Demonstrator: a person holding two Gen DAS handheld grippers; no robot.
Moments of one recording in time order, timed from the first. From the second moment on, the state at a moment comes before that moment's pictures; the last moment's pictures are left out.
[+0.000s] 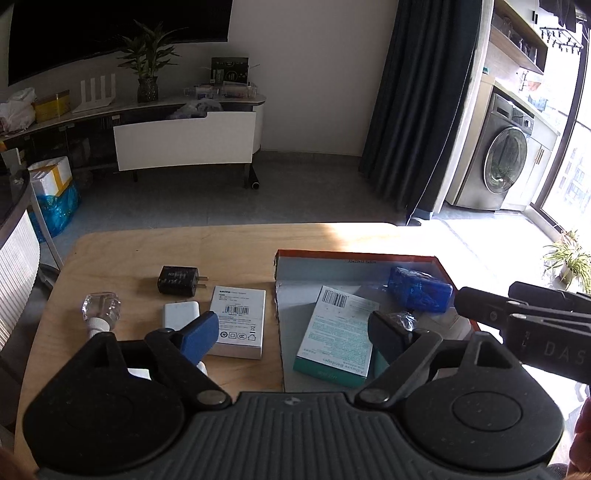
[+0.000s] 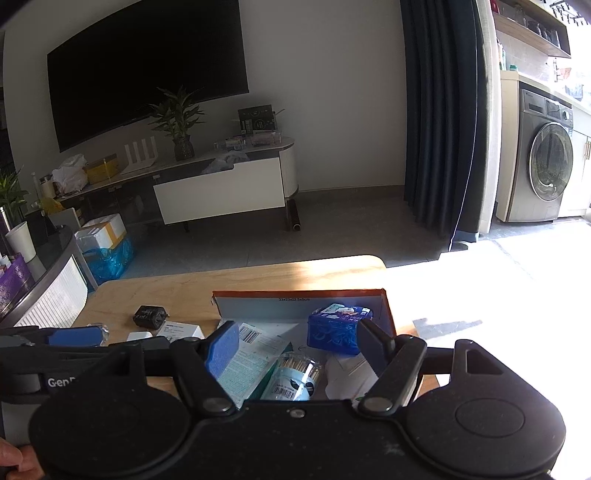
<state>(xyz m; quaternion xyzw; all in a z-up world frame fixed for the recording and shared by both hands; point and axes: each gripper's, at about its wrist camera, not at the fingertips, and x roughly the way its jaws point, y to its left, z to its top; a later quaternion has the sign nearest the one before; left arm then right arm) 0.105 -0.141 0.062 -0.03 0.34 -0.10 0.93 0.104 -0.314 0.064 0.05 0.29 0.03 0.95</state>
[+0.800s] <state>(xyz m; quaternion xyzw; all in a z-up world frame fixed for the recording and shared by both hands) 0.084 -0.051 0.039 -0.07 0.35 -0.02 0.93 0.103 -0.233 0.042 0.02 0.33 0.11 0.94</state>
